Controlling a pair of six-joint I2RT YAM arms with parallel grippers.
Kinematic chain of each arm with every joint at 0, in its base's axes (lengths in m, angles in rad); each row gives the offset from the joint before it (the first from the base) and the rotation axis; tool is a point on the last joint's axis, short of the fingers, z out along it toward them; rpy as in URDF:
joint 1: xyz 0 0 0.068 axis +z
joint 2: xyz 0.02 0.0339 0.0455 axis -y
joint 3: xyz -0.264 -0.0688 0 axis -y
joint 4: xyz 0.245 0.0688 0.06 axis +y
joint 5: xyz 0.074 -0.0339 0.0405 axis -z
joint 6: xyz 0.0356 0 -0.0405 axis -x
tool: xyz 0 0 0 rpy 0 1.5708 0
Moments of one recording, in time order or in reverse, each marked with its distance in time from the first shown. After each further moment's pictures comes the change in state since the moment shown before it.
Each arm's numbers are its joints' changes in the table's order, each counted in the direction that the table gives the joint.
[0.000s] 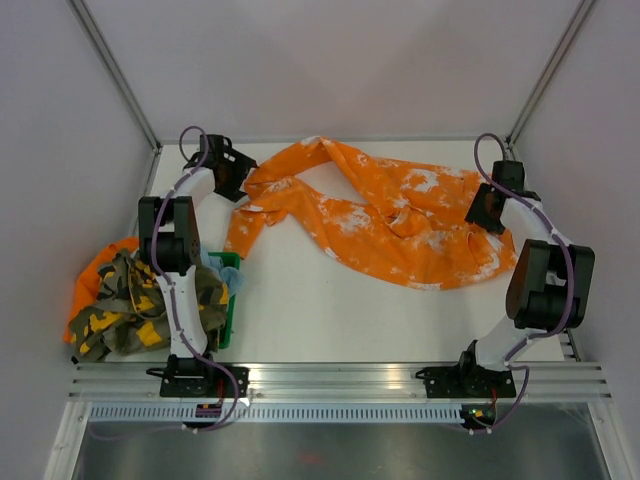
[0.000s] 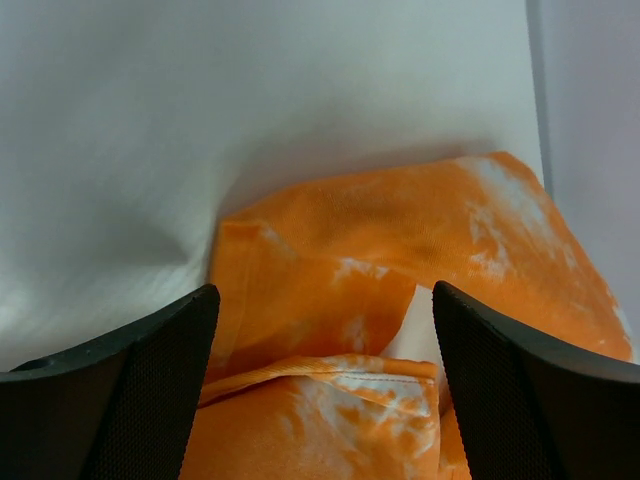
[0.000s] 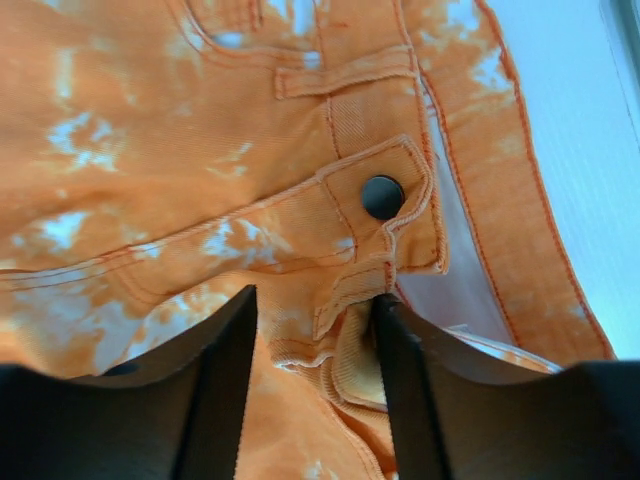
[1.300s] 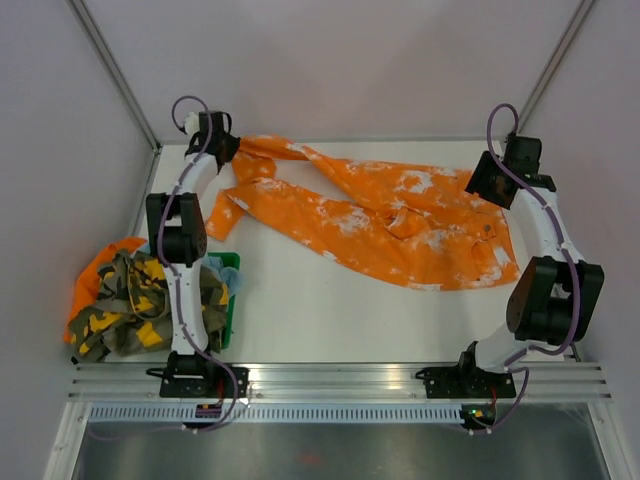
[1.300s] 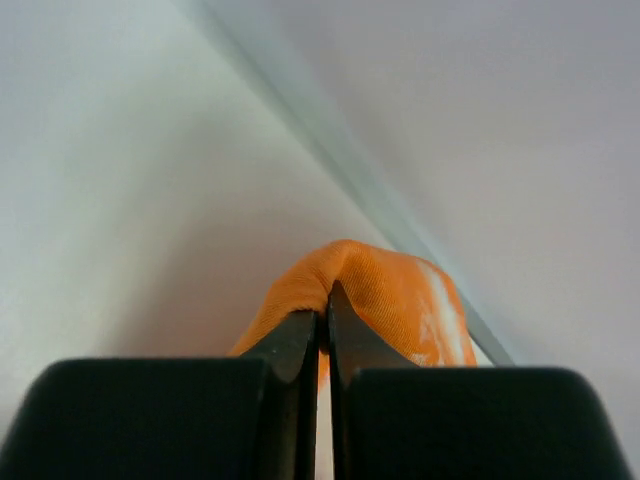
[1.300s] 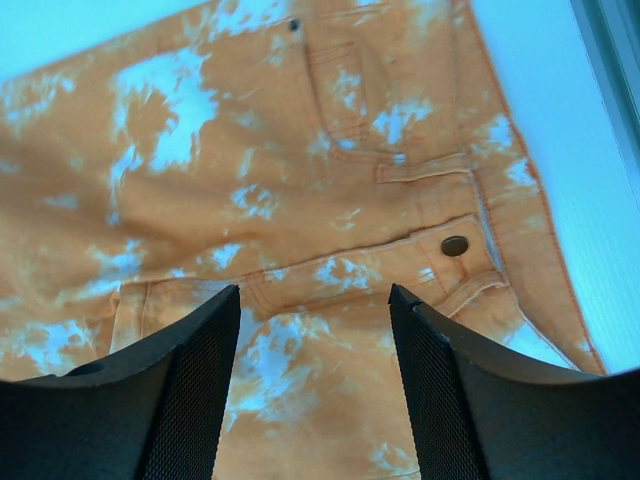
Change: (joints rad) left arm -0.021 -0.171 0.307 -0.092 -0.245 -0.049; right arm 0.002 0.090 0.175 0.050 -0.153 -0.004
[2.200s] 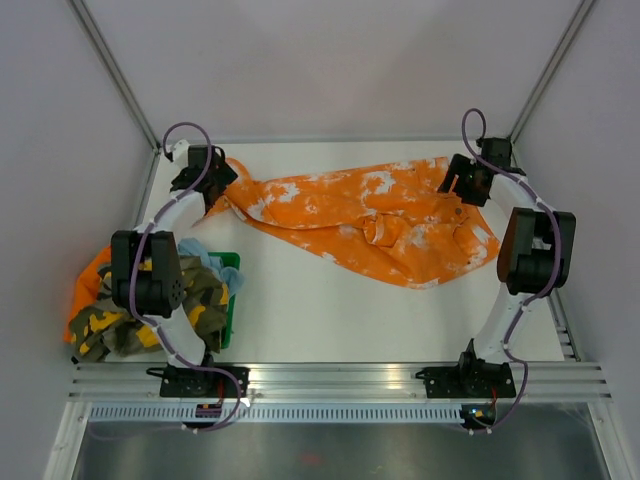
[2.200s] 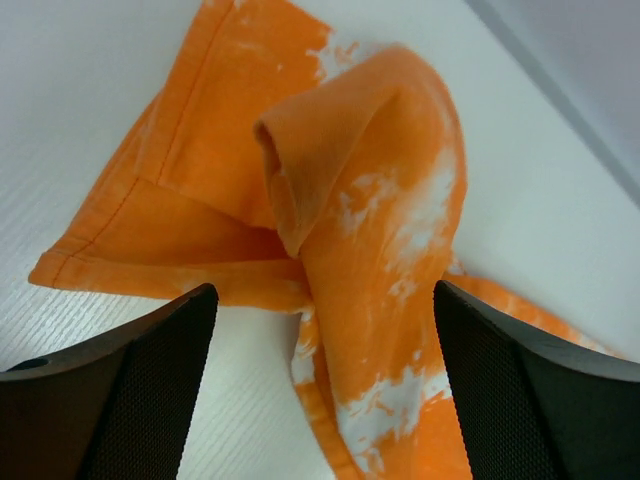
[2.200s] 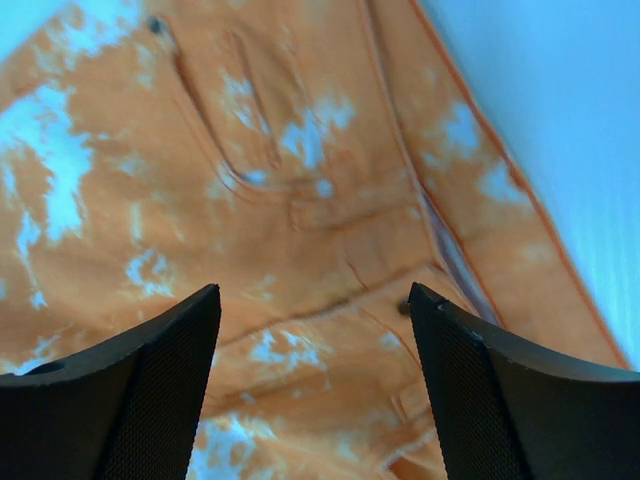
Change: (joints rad) left arm -0.038 0.592 -0.769 -0.143 -0.212 -0.330; right arm 0.024 -0.343 0.081 -0.139 -0.169 -0.004
